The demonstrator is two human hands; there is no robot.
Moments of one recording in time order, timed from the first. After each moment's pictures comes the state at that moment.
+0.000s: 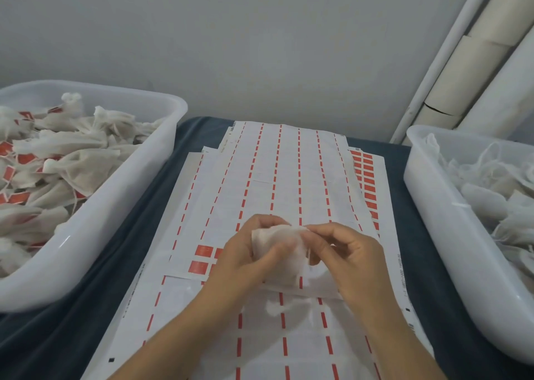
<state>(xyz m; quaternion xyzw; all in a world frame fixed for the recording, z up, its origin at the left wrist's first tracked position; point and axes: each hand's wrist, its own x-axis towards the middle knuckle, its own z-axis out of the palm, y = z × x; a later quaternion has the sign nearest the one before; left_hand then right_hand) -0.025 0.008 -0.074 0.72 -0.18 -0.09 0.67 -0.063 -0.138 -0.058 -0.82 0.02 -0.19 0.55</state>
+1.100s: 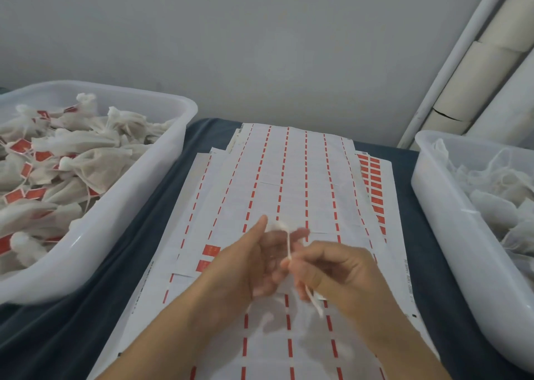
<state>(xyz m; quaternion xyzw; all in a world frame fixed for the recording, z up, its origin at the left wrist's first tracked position) -0.017 0.015 -0.064 0.47 -0.06 -0.38 0.79 -0.076 -0.127 -0.043 -0.73 -0.12 -0.03 0.67</state>
